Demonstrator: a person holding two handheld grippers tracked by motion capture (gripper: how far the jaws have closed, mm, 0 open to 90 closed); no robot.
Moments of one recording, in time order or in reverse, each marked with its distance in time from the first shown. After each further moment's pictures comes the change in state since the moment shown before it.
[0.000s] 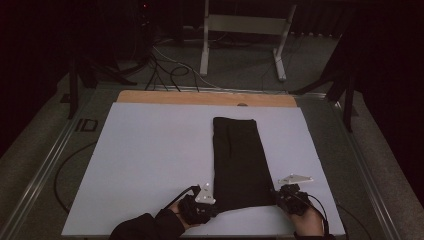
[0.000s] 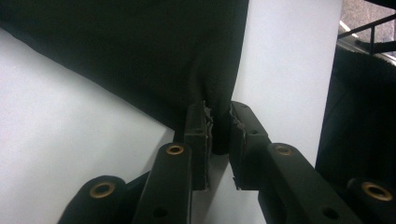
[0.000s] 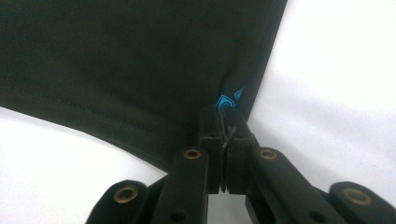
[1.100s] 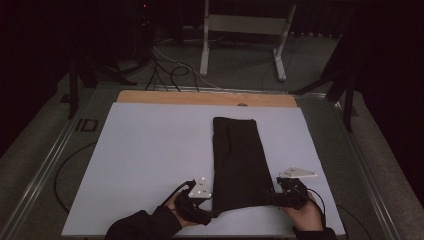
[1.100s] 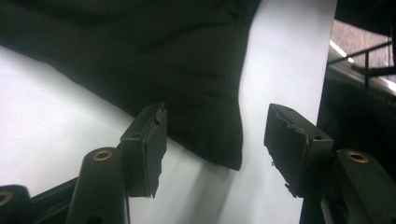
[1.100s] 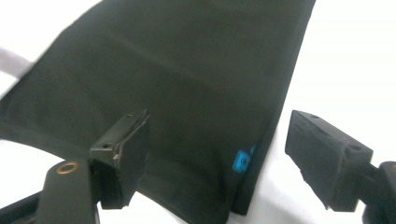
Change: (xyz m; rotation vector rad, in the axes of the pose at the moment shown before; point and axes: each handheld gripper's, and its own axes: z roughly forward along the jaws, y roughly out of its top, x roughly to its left) left arm 0.003 0.005 -0.014 -0.077 0.008 -0.012; right arm -0.001 0.018 -0.006 -0.135 0.075 0.005
